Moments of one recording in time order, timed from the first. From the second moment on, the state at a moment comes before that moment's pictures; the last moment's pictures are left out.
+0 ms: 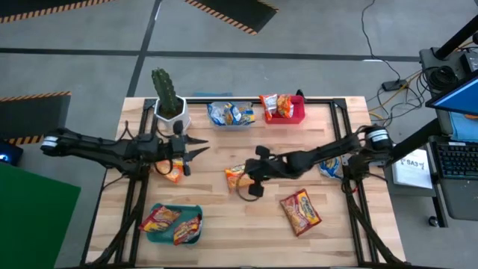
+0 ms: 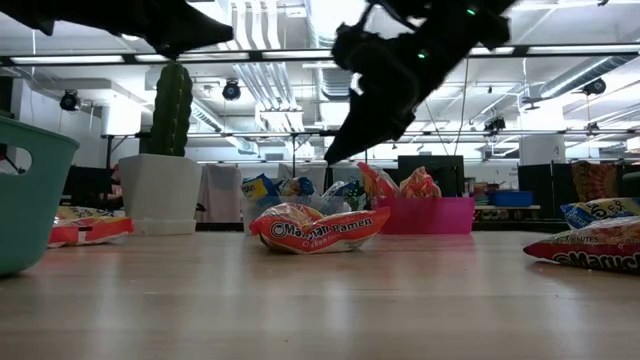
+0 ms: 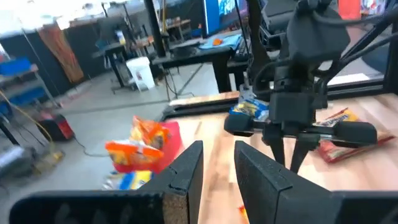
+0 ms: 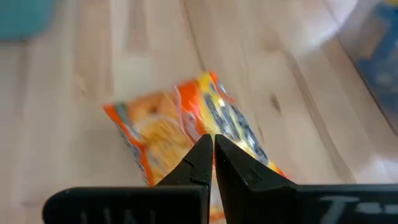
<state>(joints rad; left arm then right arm) -0.09 0.80 0.49 0.22 -0.33 0.19 0.14 1.73 1.08 -0.12 0.26 0.18</state>
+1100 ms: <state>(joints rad) -0.17 1.41 0.66 0.12 -0.11 -0.27 0.14 1.64 0.63 0.61 0.27 0.19</state>
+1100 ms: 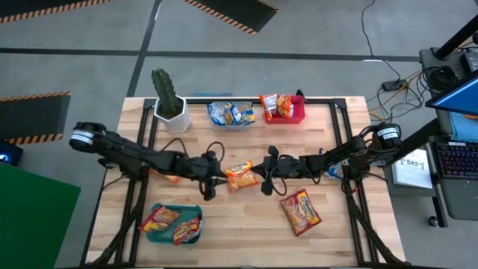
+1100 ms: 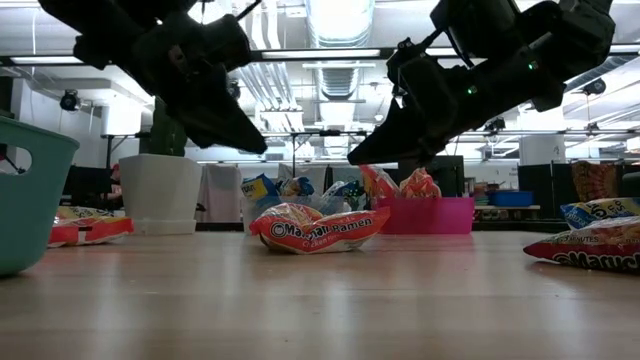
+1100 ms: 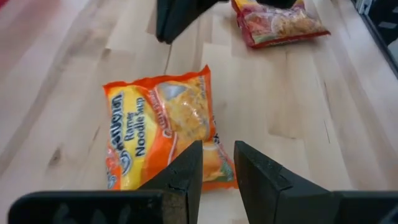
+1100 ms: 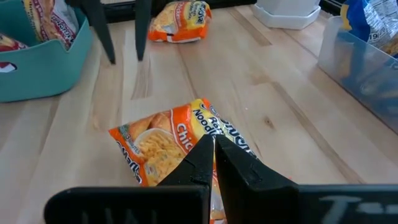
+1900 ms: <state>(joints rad) -0.17 1.56 0.71 0.15 -0.15 -0.24 0.14 1.64 0.63 0.59 0.29 0.23</state>
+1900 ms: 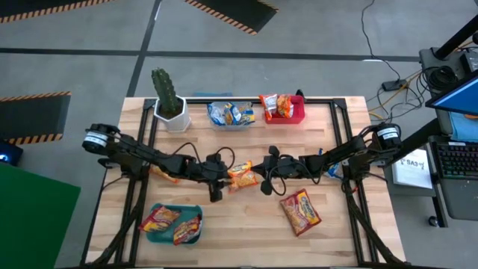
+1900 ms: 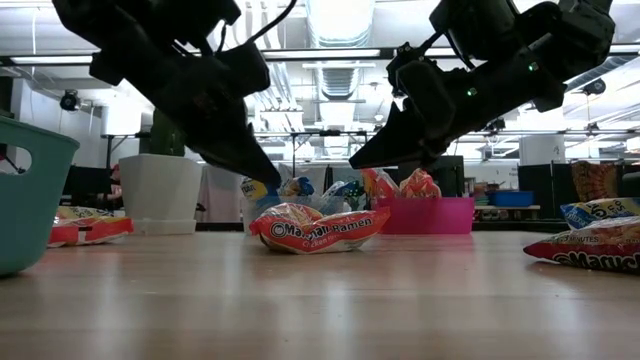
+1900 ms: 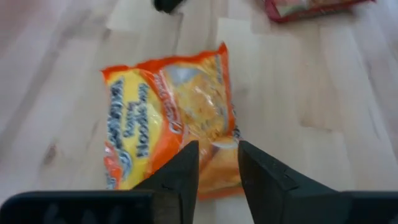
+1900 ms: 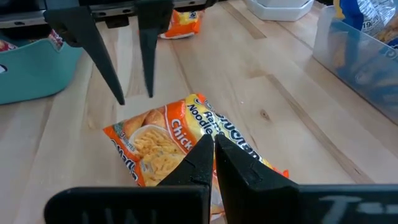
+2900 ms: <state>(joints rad) -0.17 1.75 0.71 0.31 -0.28 -0.26 0.07 1.64 0.63 0.58 0.26 0.55</state>
